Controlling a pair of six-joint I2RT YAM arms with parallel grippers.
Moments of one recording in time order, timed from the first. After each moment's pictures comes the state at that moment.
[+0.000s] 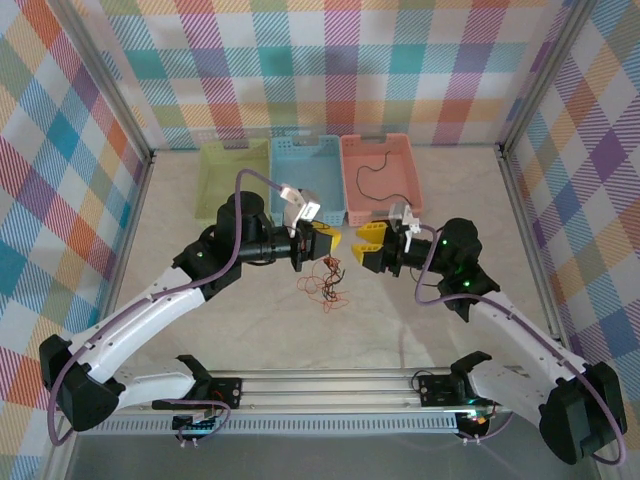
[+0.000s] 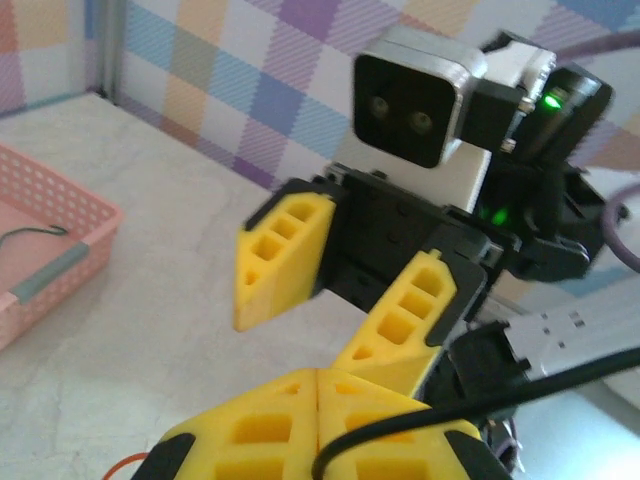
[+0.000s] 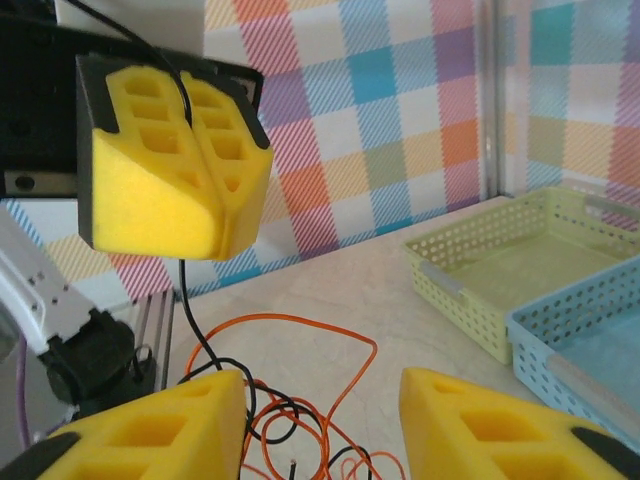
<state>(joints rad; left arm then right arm) -0.74 1.15 1.09 -0.21 0.55 -0.21 0.46 0.99 0.62 0.38 -0.88 0.16</state>
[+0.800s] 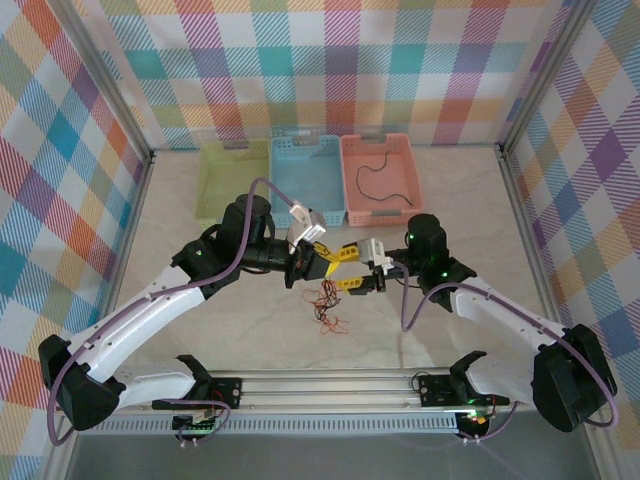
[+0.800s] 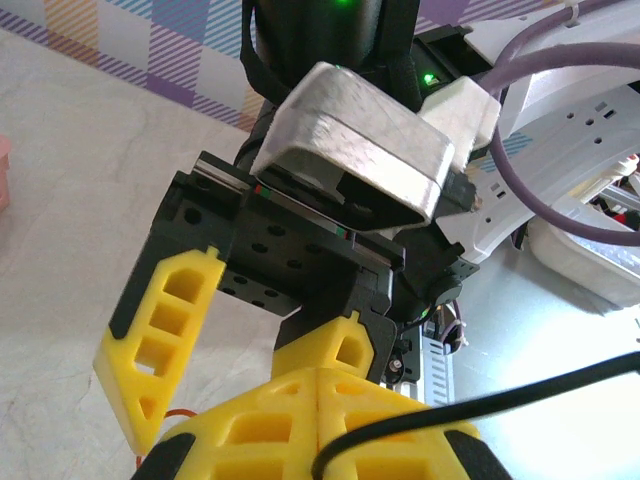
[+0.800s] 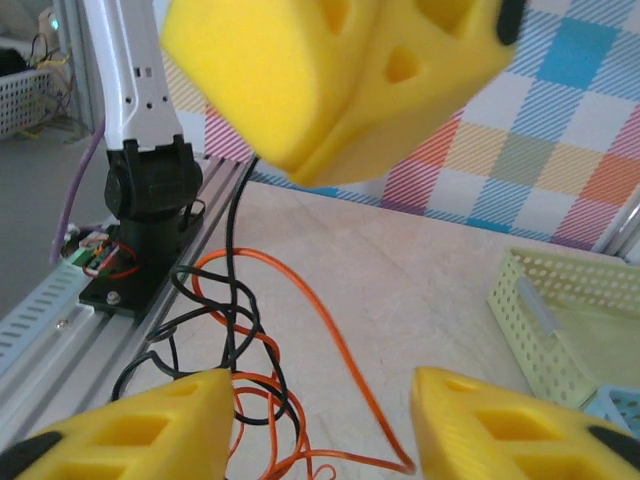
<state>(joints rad) -0.74 1.16 1.12 -0.42 0.72 -0.05 0.57 1.16 0.67 0.21 -1.06 -0.48</state>
